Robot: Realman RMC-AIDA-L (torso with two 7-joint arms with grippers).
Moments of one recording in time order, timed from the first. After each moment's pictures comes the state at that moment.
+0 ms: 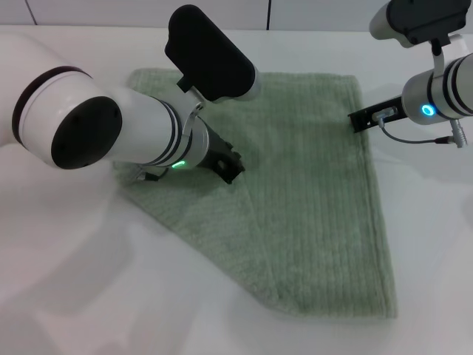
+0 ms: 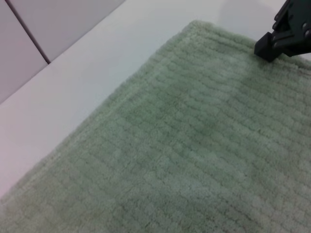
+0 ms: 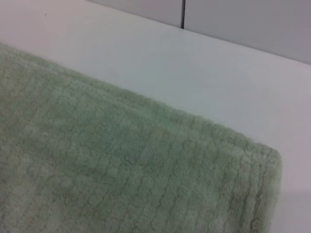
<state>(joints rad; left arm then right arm) -0.58 -2.07 -1.18 -1.27 2.75 -0.90 0.24 0.76 2.07 1.70 0.79 -2.61 0.82 -0.37</state>
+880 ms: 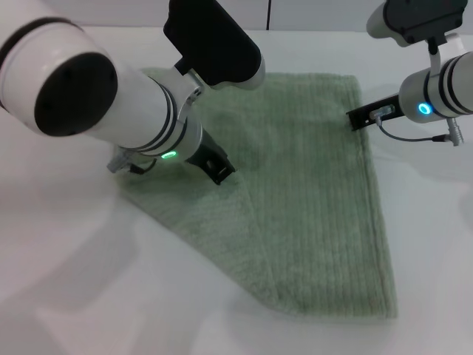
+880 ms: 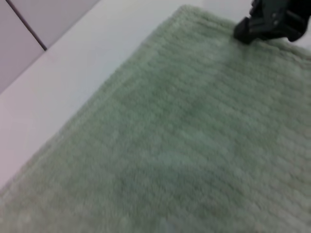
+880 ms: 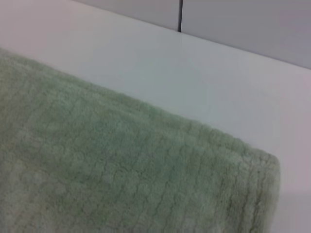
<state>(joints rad) -0.59 -2.07 -1.23 -1.45 2.79 -1.19 0.23 0.79 2.07 1.70 0.74 -2.61 0.78 -0.37</state>
